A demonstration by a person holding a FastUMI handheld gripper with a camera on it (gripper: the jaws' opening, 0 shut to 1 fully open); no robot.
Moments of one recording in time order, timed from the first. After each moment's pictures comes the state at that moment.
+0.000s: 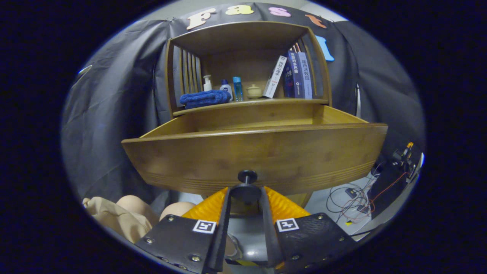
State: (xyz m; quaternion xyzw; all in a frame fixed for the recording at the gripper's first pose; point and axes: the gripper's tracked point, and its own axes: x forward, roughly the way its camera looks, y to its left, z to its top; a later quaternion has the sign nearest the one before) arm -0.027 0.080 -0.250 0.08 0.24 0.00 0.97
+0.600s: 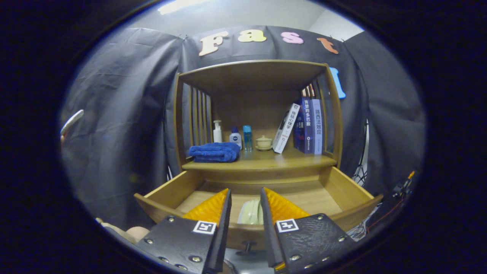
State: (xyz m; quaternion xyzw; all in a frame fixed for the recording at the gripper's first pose) arm 0.070 0.071 -0.134 0.07 0.13 0.03 0.99
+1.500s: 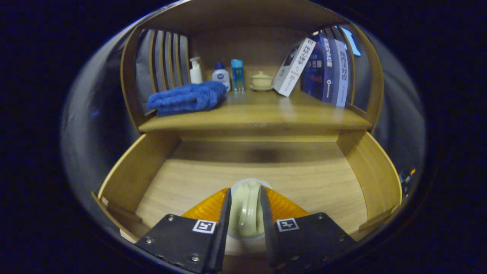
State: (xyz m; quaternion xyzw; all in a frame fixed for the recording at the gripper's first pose) arm 0.150 0.081 -0.255 0.05 0.37 0.01 0.93
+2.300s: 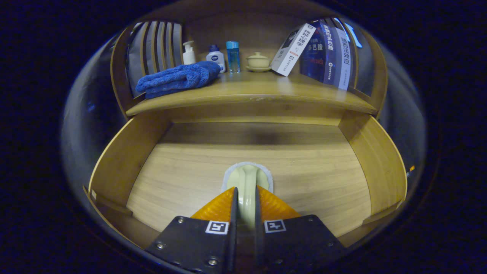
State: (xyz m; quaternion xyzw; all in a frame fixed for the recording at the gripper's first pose) arm 0.141 0.076 -0.275 0.05 0.41 0.00 0.91
